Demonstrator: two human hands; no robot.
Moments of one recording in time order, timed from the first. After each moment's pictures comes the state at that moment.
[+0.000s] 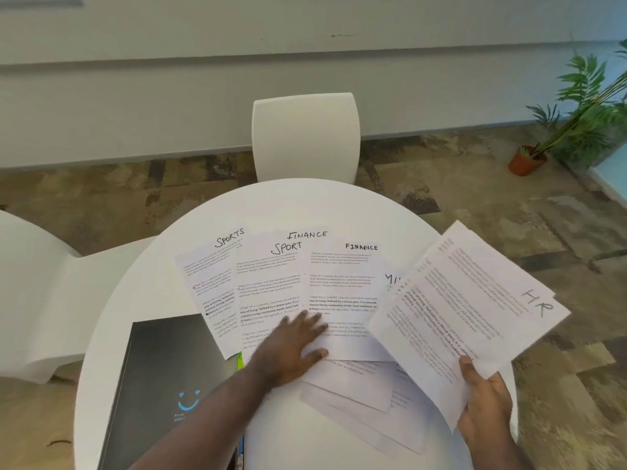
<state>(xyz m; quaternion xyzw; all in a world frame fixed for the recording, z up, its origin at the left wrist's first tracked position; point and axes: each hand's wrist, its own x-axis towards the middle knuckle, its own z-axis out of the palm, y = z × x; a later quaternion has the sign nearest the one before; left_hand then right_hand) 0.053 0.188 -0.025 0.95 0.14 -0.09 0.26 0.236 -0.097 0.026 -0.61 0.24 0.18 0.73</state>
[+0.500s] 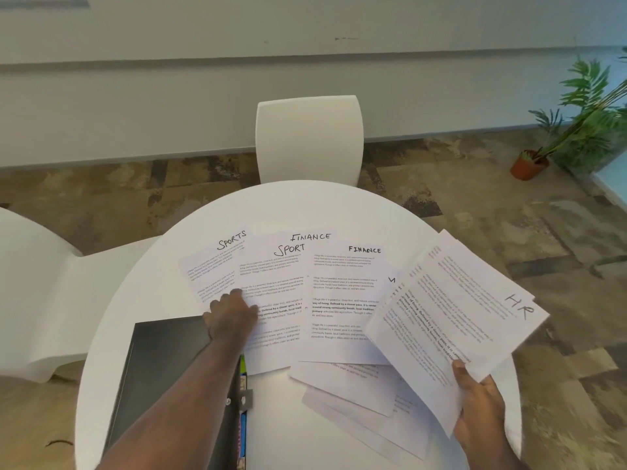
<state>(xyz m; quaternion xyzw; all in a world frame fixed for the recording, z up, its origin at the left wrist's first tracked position) 0.046 0.276 -0.015 0.78 0.58 -0.11 0.20 0.227 -0.090 0.025 -0.62 0.22 0.22 0.72</state>
